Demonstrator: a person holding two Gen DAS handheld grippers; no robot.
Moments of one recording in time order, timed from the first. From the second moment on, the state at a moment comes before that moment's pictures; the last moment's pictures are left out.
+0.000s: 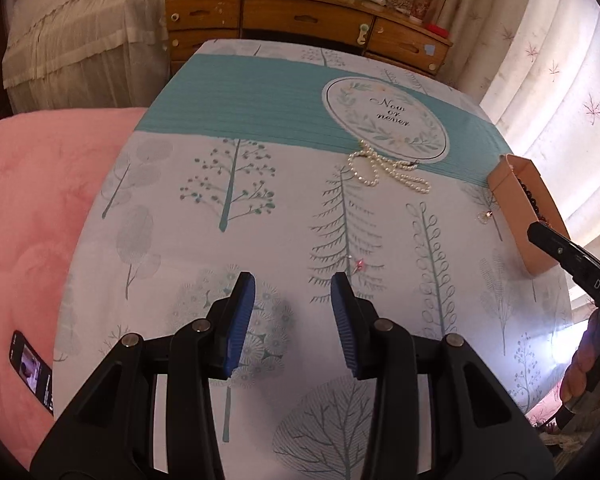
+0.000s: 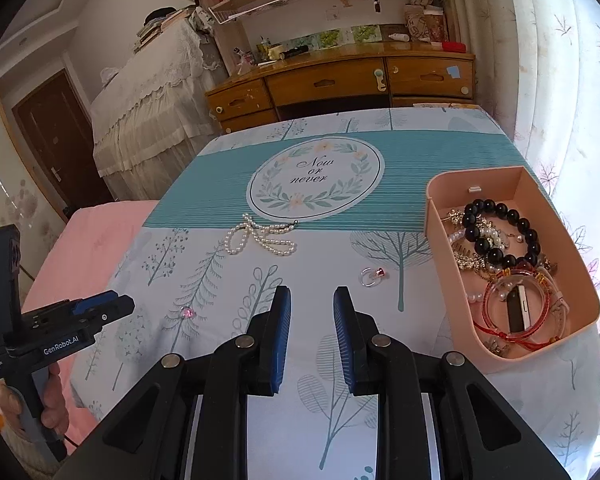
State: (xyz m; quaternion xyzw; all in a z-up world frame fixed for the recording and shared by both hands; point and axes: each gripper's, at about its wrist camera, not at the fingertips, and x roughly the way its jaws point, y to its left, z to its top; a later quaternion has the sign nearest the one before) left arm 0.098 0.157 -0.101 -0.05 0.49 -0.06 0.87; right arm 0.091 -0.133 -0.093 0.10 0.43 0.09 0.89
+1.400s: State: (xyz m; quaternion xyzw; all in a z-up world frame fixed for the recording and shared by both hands) left arm 0.160 0.108 -0.144 -0.14 0.52 -0.16 0.83; right arm 0.179 -0.140 -0.177 0.10 0.47 0.02 0.88
